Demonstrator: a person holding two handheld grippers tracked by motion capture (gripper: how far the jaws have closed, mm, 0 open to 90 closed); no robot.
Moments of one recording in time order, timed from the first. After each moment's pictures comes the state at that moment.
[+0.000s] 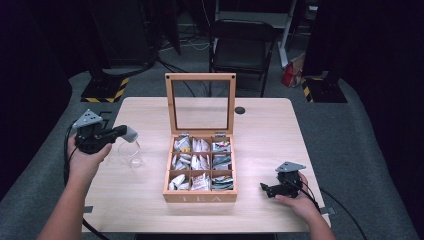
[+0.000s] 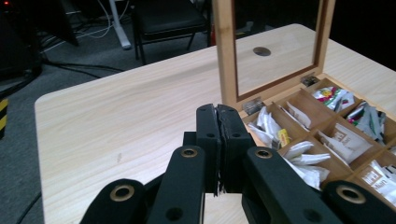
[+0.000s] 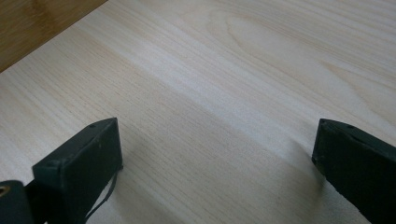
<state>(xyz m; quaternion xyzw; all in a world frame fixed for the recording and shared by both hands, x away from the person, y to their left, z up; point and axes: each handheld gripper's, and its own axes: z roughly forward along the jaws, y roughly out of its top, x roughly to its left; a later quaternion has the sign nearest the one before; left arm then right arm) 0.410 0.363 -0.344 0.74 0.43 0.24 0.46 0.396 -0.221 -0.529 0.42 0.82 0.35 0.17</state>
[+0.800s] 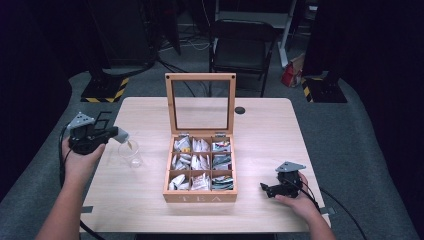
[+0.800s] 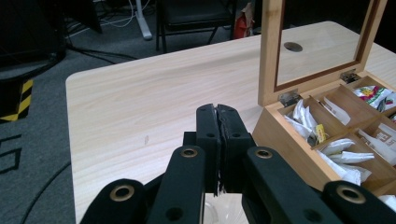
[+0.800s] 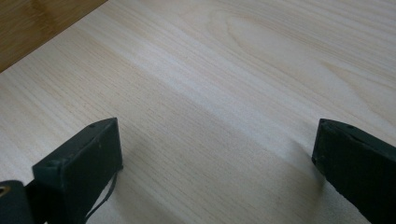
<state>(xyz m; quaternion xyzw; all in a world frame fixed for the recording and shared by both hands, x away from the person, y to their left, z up) 0.417 0.388 -0.362 0.72 0.47 0.25 0.44 0.396 -0.221 -0.529 0.42 0.82 0.35 0.17</state>
